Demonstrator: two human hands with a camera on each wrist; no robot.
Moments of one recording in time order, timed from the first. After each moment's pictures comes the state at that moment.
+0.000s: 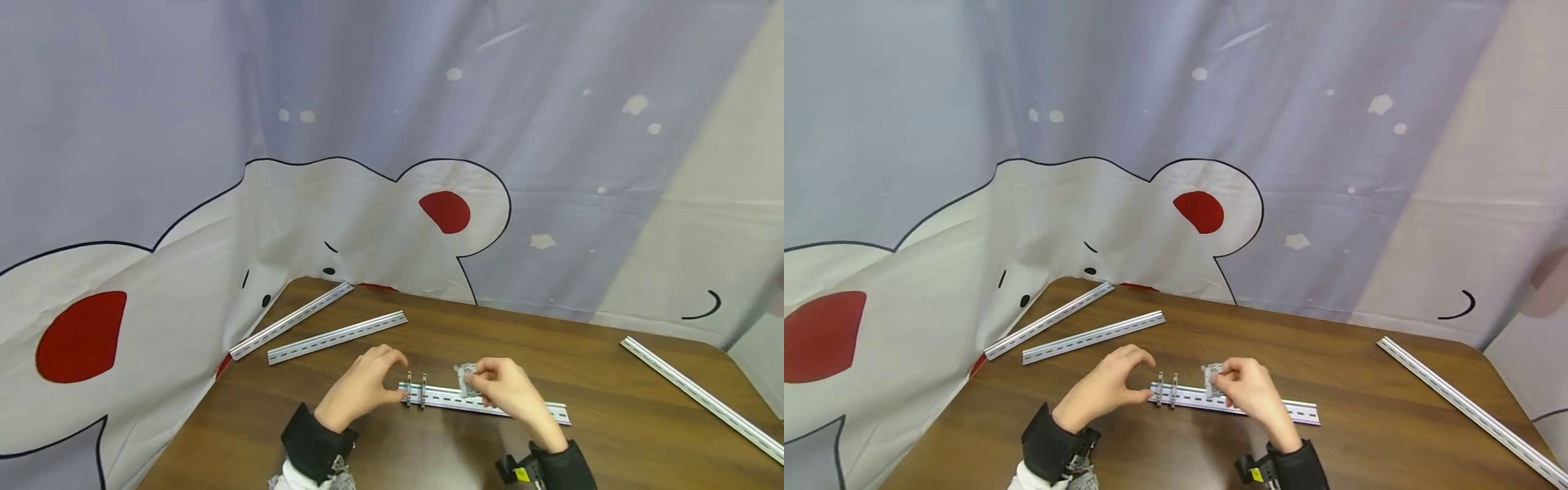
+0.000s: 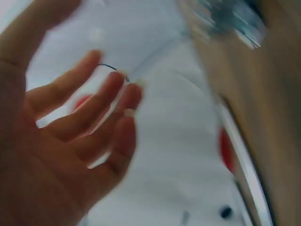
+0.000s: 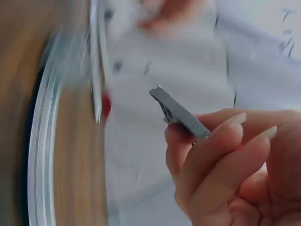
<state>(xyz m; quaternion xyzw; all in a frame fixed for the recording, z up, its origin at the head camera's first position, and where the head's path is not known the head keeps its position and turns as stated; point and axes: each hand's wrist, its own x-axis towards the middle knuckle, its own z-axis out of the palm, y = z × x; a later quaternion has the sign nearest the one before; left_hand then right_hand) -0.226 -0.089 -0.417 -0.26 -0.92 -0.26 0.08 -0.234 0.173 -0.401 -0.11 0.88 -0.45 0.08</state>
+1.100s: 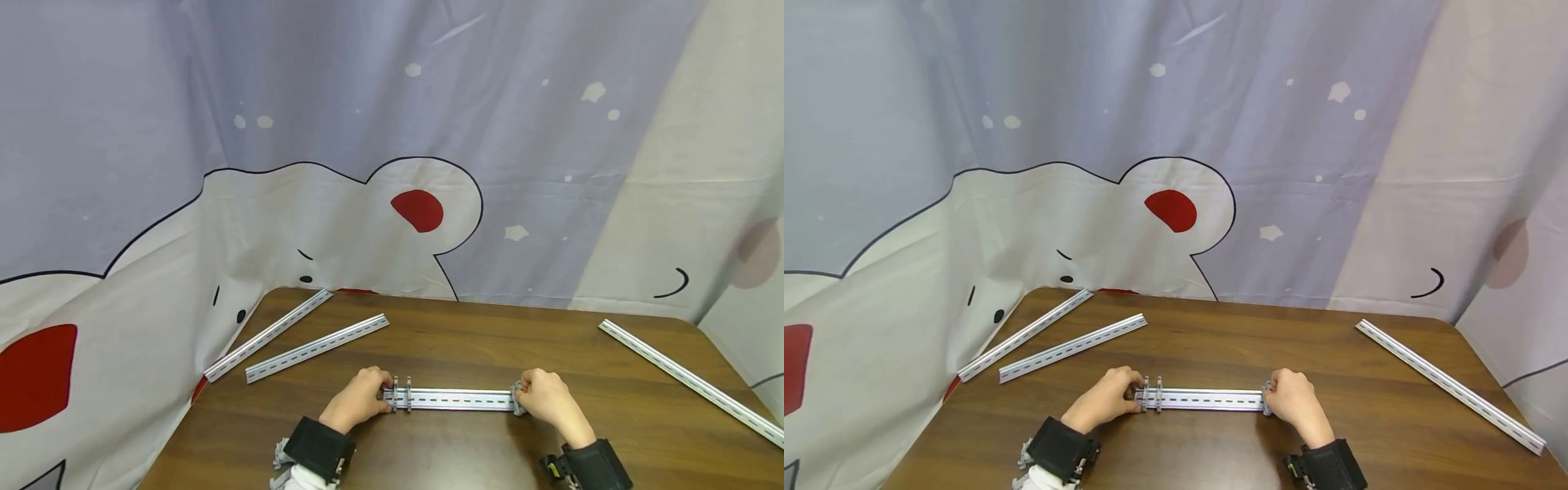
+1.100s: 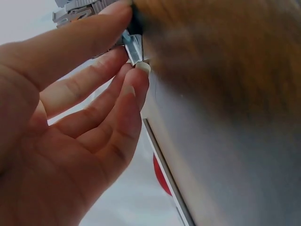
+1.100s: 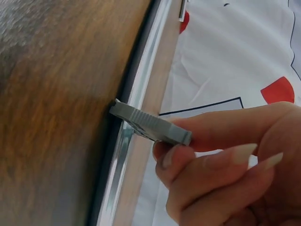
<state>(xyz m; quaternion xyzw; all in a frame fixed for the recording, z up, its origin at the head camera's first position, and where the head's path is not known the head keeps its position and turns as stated) -0.263 -0.077 -0.468 -0.25 -0.93 -0.26 -0.02 -0.242 0.254 -0.440 -0.03 0.98 -0.22 -0.01</state>
